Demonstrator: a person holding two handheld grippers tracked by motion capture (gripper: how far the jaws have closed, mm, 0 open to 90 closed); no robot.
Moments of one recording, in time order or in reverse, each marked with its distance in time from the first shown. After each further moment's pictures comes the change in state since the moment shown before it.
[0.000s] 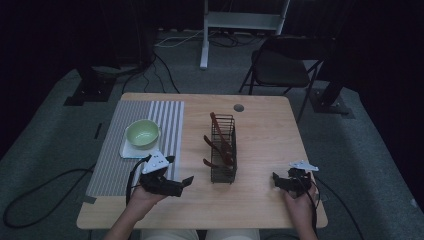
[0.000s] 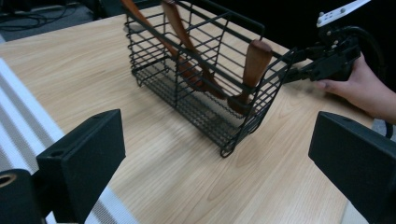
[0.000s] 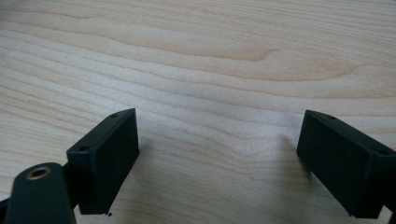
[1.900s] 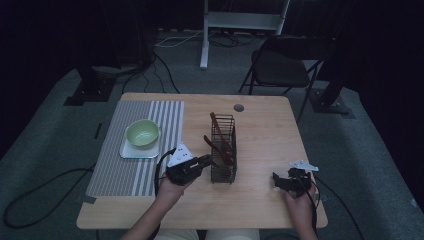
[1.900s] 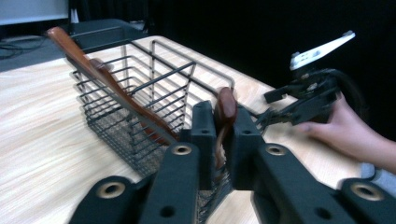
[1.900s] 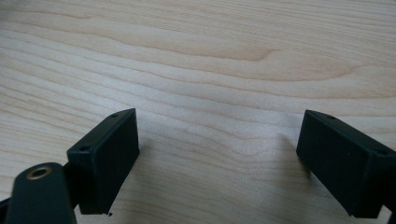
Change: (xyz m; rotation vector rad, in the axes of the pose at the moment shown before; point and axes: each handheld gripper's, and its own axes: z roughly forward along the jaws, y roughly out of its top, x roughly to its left) left arm -0.019 0.025 0.051 -0.125 -0.081 0.002; right arm 0.000 0.000 0.000 0.000 0.000 -0.001
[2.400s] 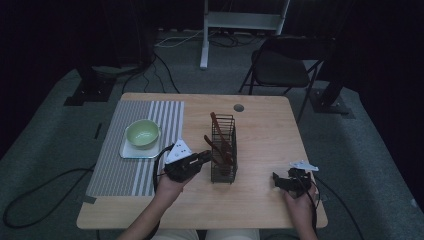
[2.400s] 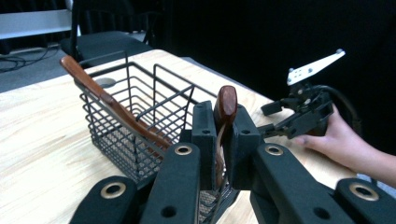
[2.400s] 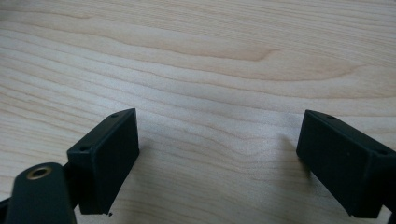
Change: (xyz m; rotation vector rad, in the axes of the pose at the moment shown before) left arm -0.003 0.016 -0.009 -0.030 0.016 0.025; right arm 0.000 0.000 0.000 -0.001 0.000 0.000
